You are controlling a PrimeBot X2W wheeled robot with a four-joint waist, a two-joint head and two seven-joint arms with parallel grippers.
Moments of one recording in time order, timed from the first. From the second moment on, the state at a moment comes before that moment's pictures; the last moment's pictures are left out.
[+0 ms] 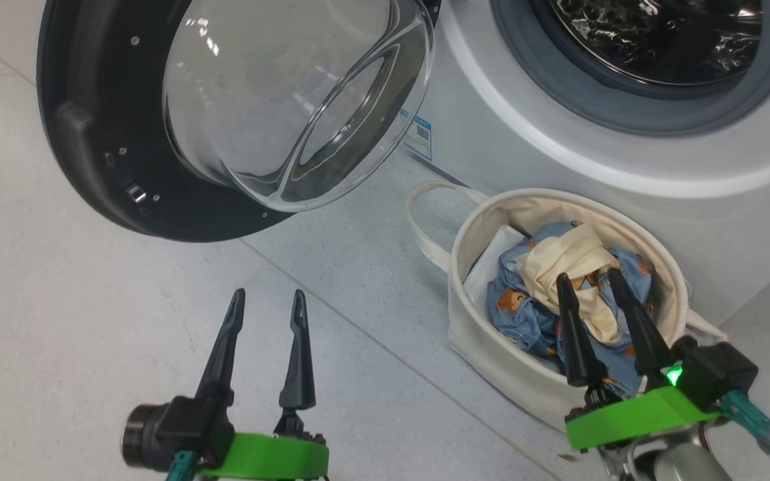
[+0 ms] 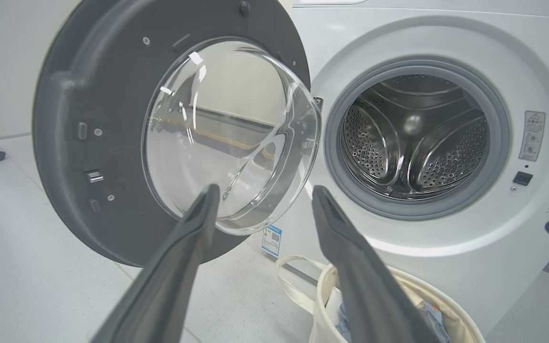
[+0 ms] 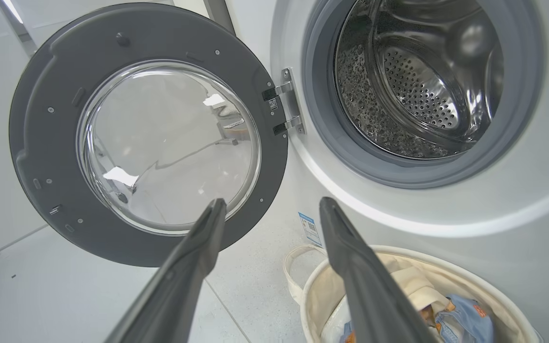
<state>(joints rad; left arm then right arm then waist) -0.11 0.05 -0.33 -0.01 -0.20 0.25 -0.26 -0.10 -0.14 0.26 0.02 0.37 0.13 -0.25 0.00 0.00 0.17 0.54</state>
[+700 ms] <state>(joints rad) -0.09 0.05 -0.05 -0.09 -0.24 0.09 -0.26 -0.05 -0.13 0.26 0.00 0.34 0.13 -0.25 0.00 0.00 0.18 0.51</state>
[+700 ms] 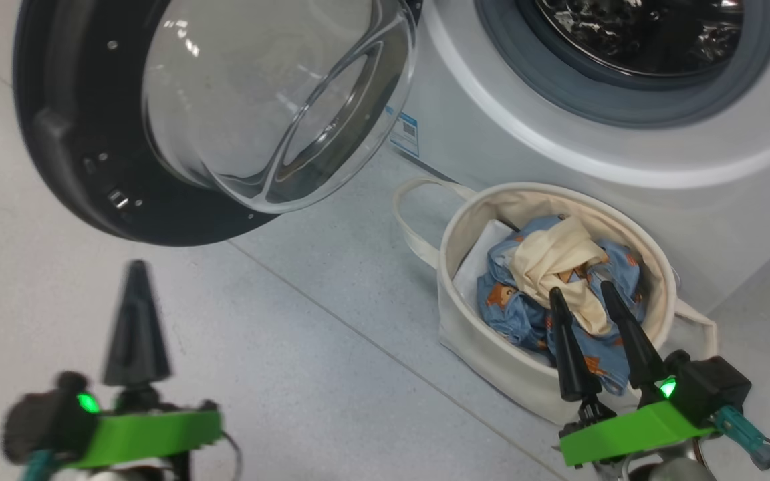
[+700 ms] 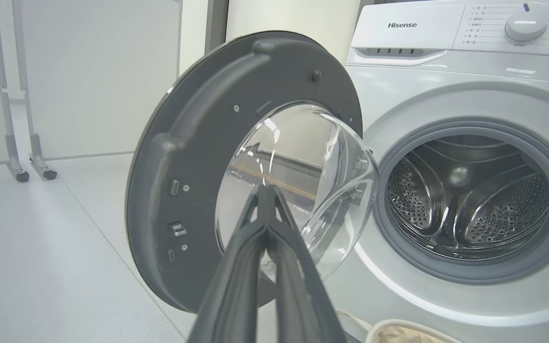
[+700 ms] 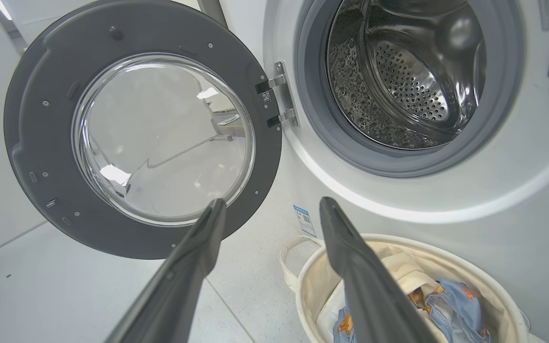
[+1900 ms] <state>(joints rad) -0.78 0.52 0.55 0.59 -1.00 -0.08 0.23 -0.10 -0.25 0.28 -0.05 0.34 0.13 -0.25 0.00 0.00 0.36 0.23</state>
